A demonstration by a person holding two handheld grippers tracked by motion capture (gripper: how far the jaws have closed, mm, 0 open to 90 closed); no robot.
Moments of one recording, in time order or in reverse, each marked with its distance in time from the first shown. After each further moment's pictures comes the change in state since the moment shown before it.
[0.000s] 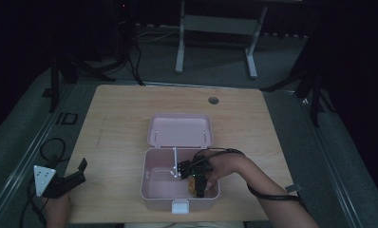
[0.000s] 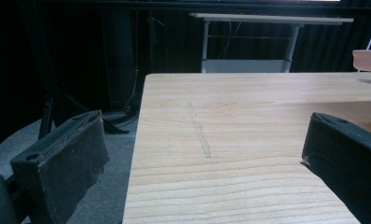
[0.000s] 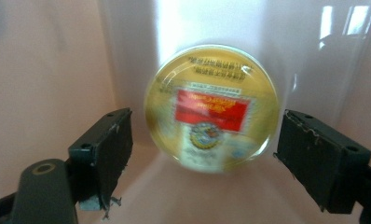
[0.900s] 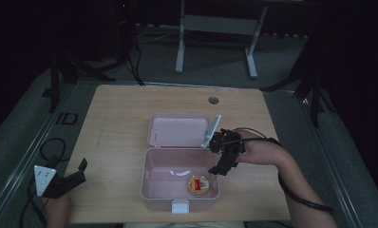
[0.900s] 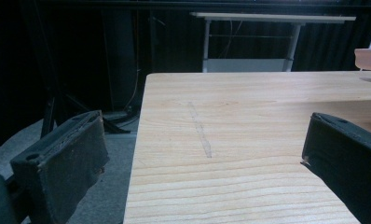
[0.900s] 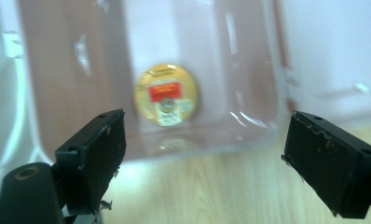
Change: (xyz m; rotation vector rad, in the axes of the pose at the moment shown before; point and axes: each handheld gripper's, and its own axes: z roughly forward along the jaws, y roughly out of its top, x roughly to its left) left arm -0.001 0.000 0.000 0.002 0.006 0.005; right arm 0.013 -0.093 -0.102 -0.425 -0.199 0.123
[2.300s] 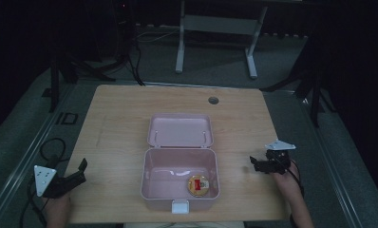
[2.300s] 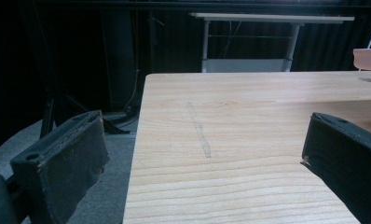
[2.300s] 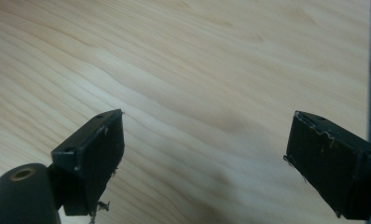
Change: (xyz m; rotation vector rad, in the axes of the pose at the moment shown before) left arm 0.000 0.000 0.000 -0.001 -0.002 0.002; right arm -0.033 -0.225 0.093 -0.390 -0.577 0.763
